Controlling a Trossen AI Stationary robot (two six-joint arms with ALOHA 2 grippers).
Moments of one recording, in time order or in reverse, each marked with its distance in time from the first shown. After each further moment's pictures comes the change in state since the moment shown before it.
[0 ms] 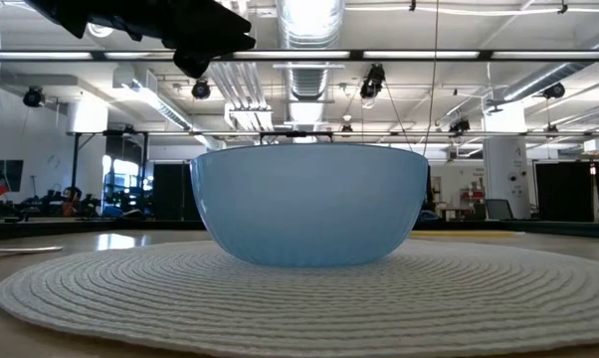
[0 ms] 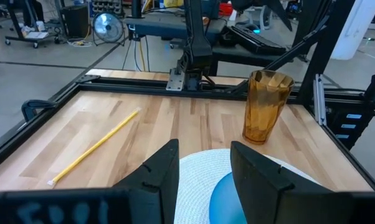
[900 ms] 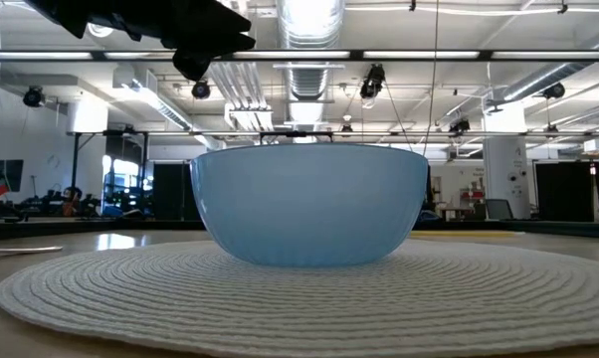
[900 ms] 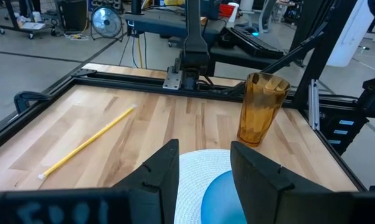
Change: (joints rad) left arm -0.003 0.002 0.000 -0.001 0.004 -0.050; right arm -0.286 -0.306 -0.121 0.131 -0.011 -0.410
